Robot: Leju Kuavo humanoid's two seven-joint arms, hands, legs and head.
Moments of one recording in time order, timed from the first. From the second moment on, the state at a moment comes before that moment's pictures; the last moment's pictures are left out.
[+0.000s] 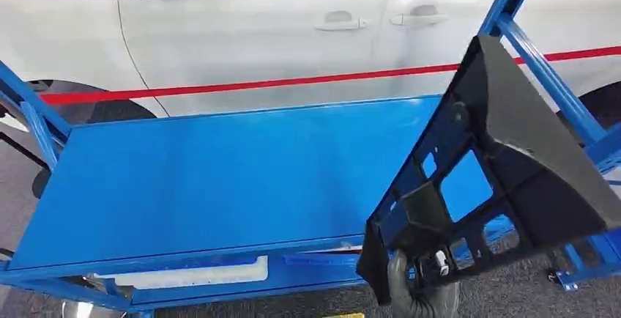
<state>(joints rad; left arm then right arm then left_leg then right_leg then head) -0.06 -0.18 1.18 -0.23 -1.08 0.05 -0.54 0.41 0.09 0.35 -2.00 0.21 -0.29 -0.56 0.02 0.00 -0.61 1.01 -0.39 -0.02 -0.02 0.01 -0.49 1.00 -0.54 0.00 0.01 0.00</state>
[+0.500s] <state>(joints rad) -0.06 -0.18 1.20 -0.23 -1.09 0.06 -0.47 0.46 0.16 0.30 -1.99 0.23 -0.22 -0.61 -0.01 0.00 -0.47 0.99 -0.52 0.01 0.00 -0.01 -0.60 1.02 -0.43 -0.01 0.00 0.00</state>
